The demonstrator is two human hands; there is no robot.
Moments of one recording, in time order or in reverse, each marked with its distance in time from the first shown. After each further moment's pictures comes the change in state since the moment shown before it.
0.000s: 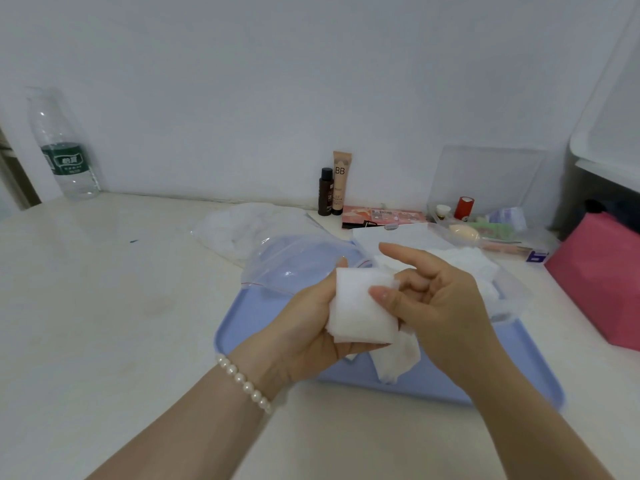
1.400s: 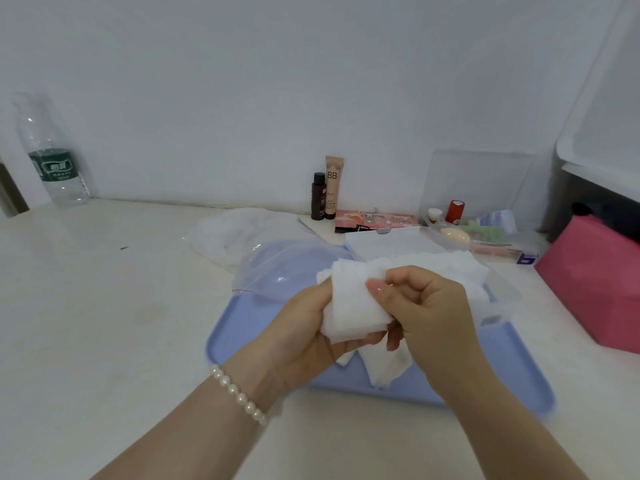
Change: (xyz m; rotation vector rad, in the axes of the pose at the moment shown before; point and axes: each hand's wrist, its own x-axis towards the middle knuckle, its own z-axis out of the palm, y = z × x) left_hand -0.003 0.001 0.007 0.063 -0.098 0.185; right_hand -0.002 0.001 0.005 0.014 0.137 0.036
